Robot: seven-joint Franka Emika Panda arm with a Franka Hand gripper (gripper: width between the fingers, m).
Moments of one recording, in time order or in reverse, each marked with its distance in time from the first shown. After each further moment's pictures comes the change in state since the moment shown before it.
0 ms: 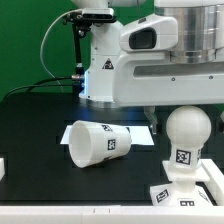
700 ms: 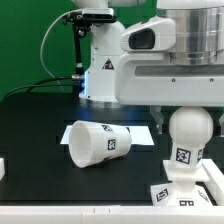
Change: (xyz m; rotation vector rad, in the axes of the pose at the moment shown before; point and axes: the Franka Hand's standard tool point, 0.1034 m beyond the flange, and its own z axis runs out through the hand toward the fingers) arm 0.000 0.000 0.000 0.004 0.003 0.243
